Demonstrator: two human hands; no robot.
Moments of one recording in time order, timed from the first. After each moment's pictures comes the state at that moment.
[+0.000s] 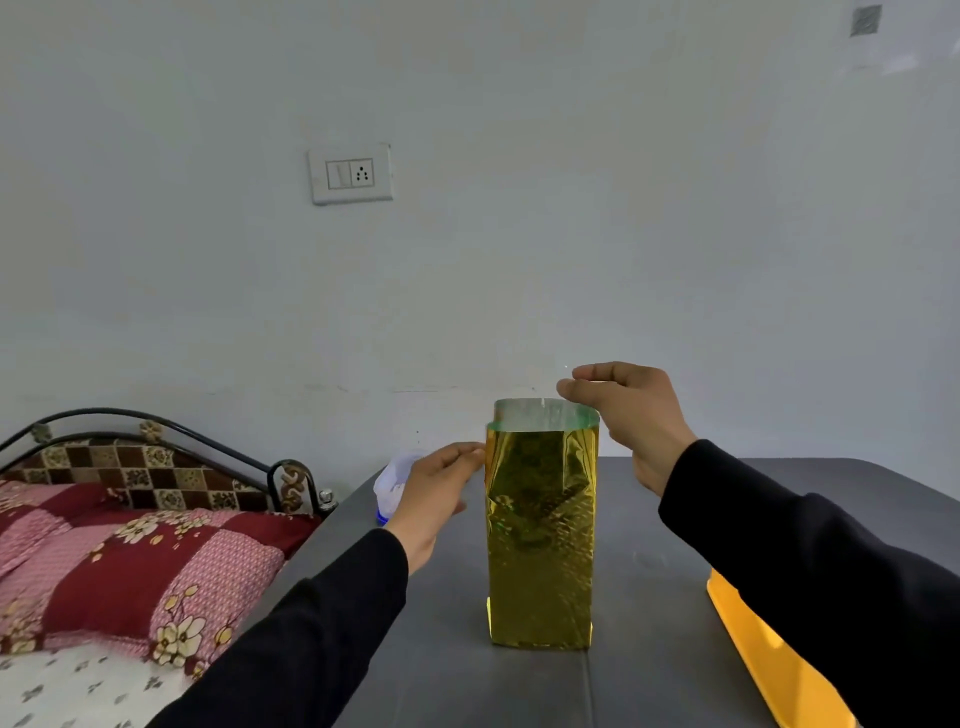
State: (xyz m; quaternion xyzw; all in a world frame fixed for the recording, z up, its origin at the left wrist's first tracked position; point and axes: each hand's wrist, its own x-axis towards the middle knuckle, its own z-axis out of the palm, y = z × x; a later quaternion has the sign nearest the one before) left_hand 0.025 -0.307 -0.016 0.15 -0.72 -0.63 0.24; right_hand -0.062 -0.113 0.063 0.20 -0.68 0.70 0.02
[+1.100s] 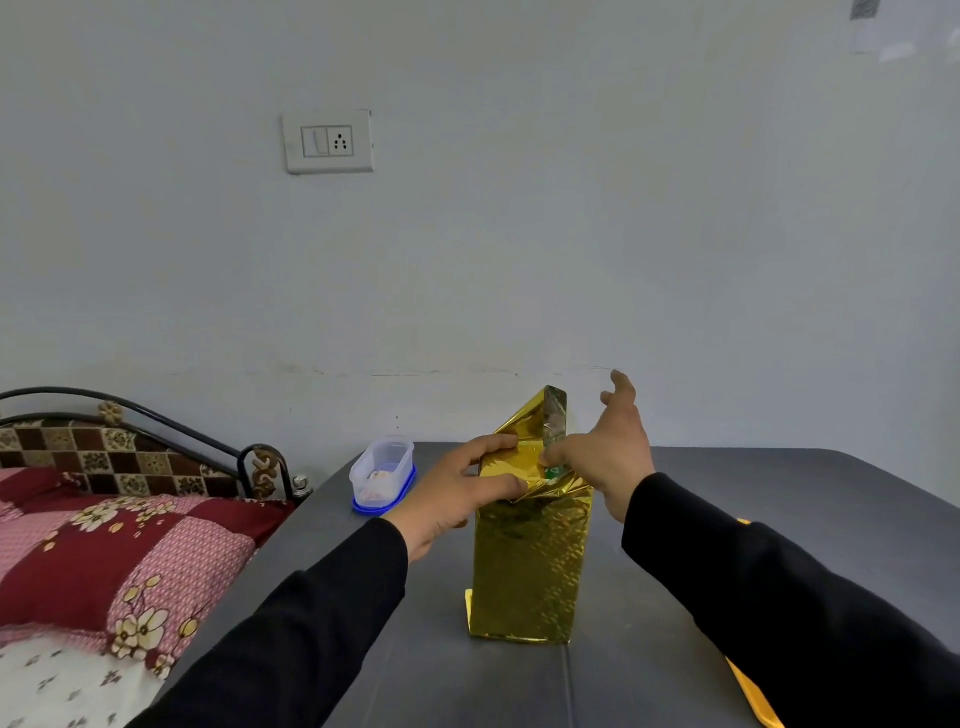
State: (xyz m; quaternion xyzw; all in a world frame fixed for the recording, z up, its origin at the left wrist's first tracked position) left_hand 0.008 -0.294 -0.021 0.05 -0.81 -0.57 0.11; right_hand -0.078 -0.132 0.014 0.15 -0.77 0.62 0.04
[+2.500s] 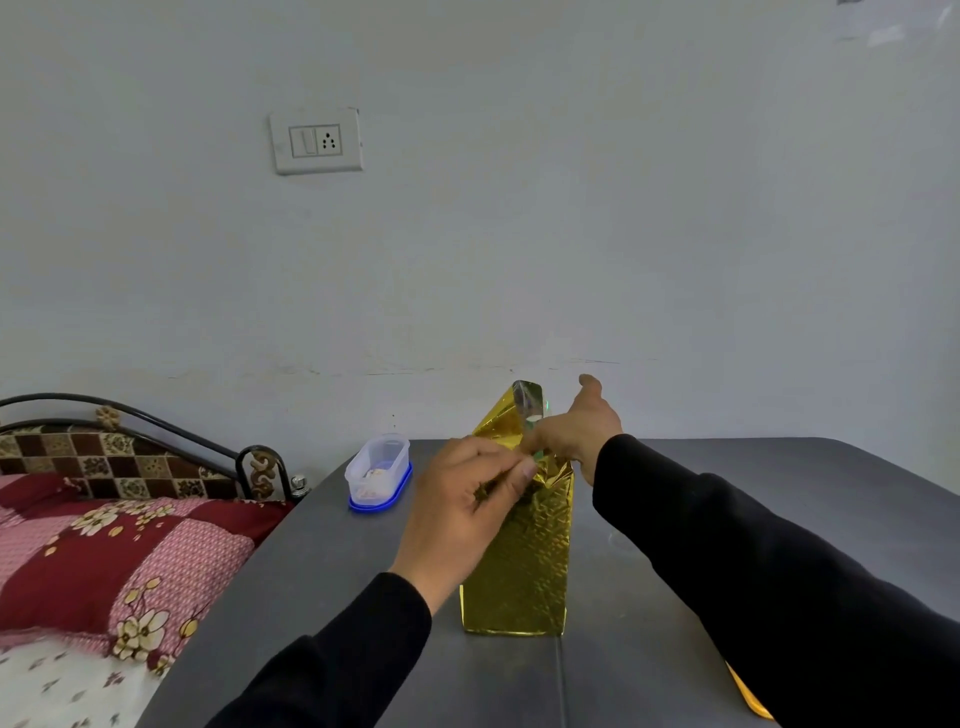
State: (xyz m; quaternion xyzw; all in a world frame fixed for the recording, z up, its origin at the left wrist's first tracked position) left_hand 0.023 -0.263 -0.043 -0.10 -0.82 -0.31 0.47; right_hand -0.099 -0.144 0.026 0.12 -0.83 0.53 -0.04
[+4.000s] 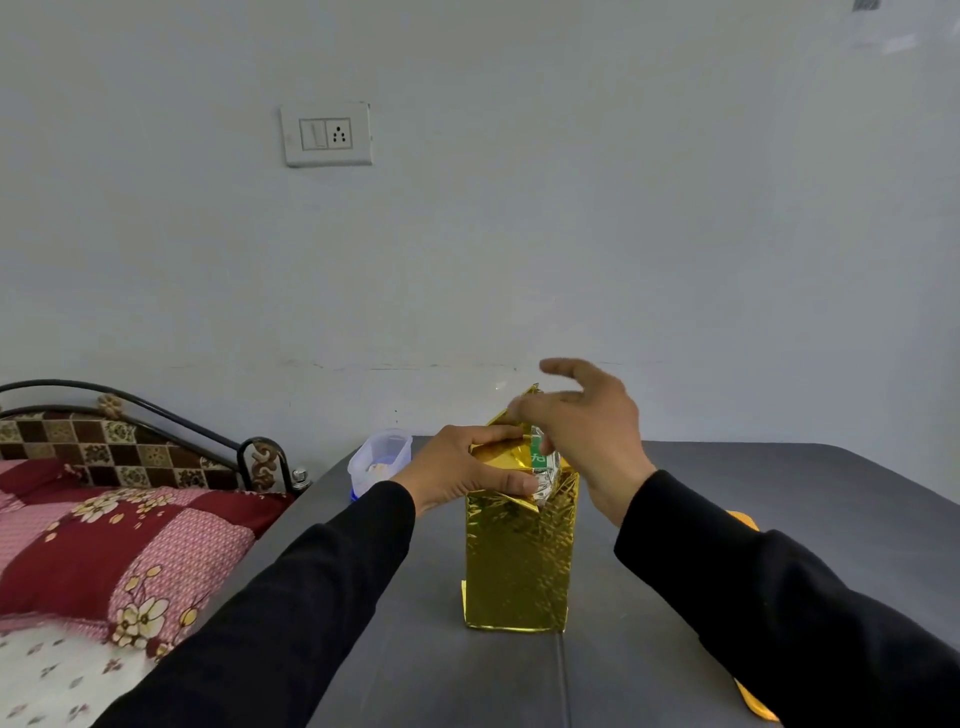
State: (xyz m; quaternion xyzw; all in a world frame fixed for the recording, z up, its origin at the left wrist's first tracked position) left_hand -0.018 -0.315 -0.017 -0.01 -0.85 -0.52 0.08; right_hand -0.031 -0.128 0.040 0.23 -0.71 0.67 0.04
